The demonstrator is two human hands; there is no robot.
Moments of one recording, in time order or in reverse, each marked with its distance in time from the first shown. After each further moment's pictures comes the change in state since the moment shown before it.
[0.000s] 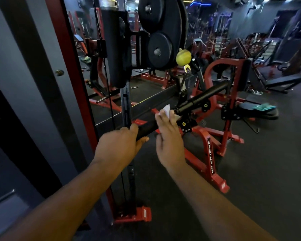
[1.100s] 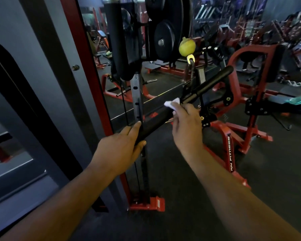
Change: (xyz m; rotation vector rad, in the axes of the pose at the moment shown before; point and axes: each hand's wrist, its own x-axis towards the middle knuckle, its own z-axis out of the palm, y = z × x) left_hand -0.044 0.005 -0.009 -0.102 -0.021 -0.034; right_hand 0.020 0.007 -0.035 -0.109 0.042 0.091
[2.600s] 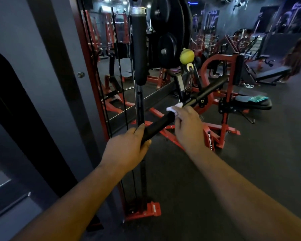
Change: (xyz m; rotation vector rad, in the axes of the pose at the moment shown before) left_hand -0.007 -0.066 -0.006 -0.145 0.019 0.116; right_hand -0.010 -0.068 0.009 -0.134 0.012 0.099
